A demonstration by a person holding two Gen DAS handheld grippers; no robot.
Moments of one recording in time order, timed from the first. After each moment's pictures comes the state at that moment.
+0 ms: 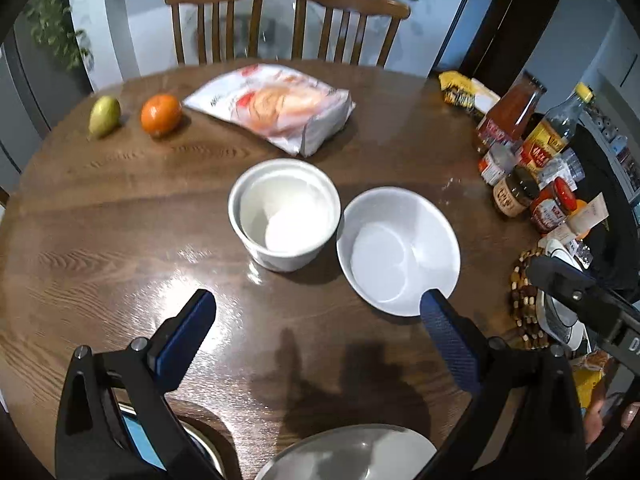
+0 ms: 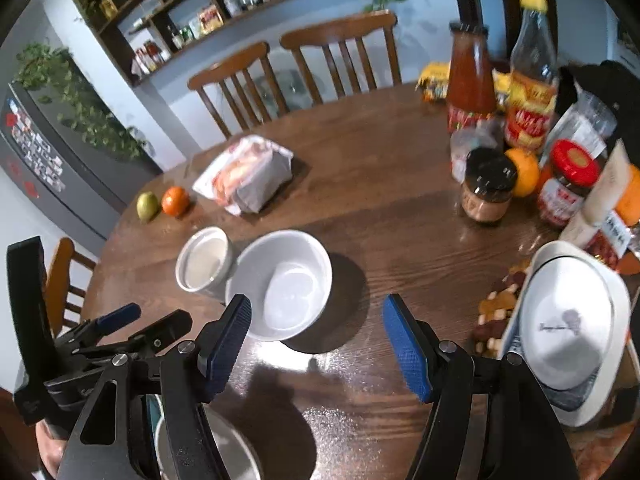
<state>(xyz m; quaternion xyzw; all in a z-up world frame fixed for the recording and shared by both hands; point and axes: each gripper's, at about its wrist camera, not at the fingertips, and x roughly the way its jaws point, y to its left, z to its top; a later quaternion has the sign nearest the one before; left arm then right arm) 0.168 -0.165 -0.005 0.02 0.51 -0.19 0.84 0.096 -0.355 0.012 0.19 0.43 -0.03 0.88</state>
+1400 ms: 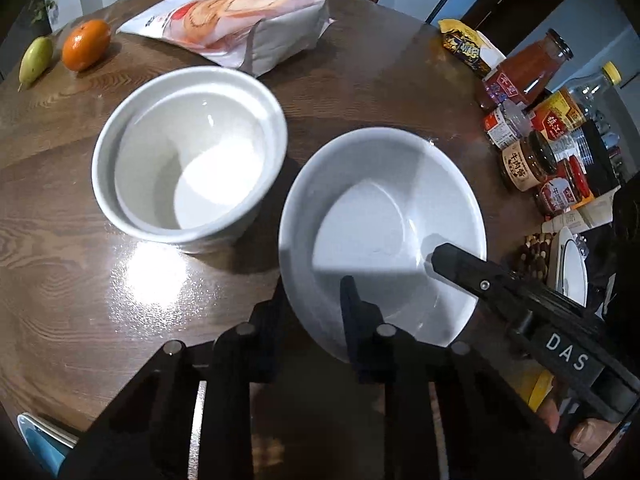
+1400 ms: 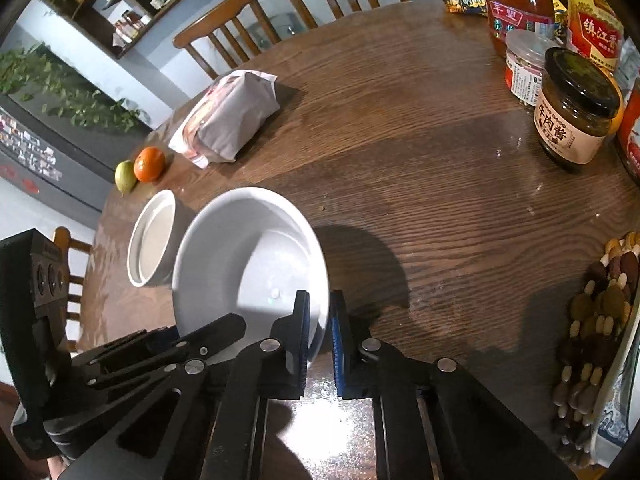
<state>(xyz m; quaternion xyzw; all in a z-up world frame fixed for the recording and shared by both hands) 0.199 -0.210 -0.073 -0.02 0.58 -0.24 0.78 0.149 -0.356 -0.073 0.23 0.50 0.01 0.83</state>
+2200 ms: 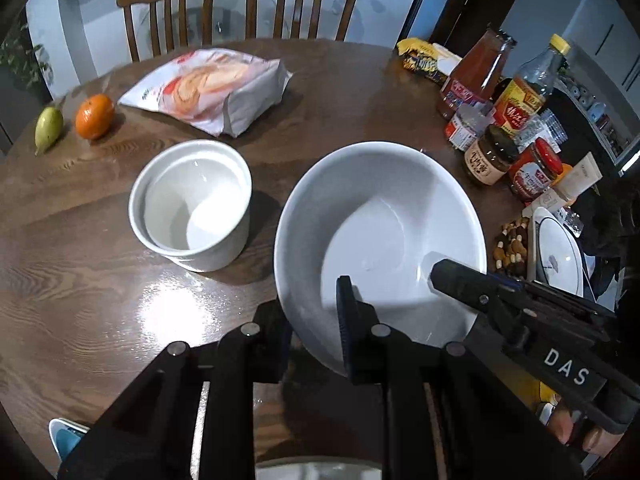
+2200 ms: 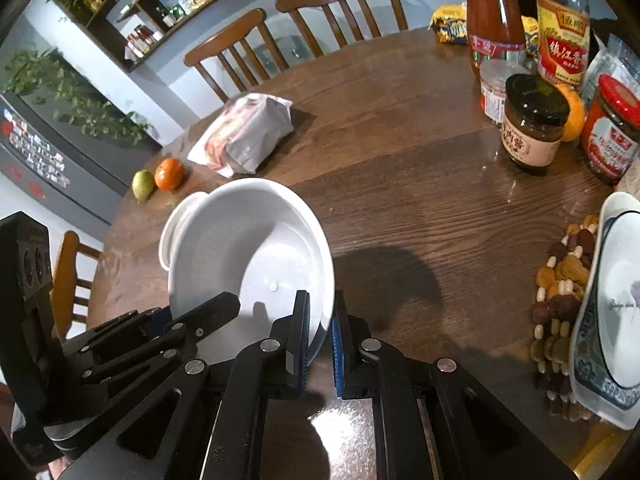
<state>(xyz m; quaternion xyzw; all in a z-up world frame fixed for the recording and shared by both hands) 0.163 -0.213 -0.029 0.03 0.50 -0.26 0.82 0.112 -0.349 -0.040 0.23 0.46 0.00 0.86</state>
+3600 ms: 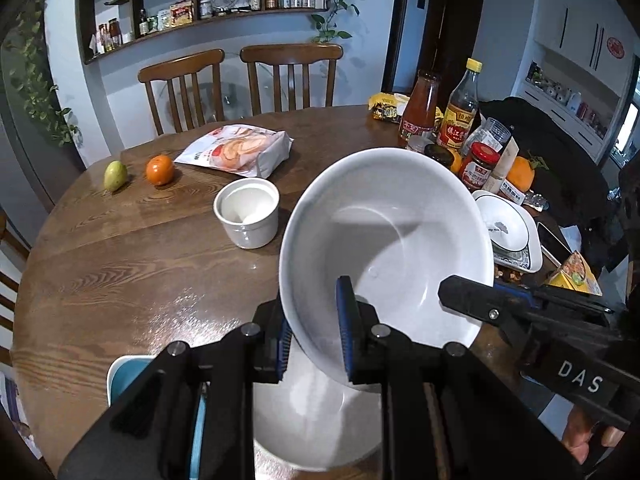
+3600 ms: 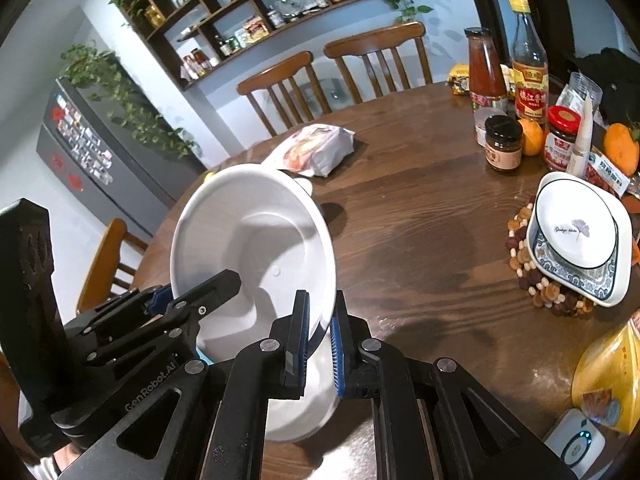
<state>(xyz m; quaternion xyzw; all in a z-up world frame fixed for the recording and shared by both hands) 0.033 -0.154 0.043 0.07 0.38 -0.26 0.88 -0.008 -0.289 0.024 0.21 0.38 0.03 0.90</state>
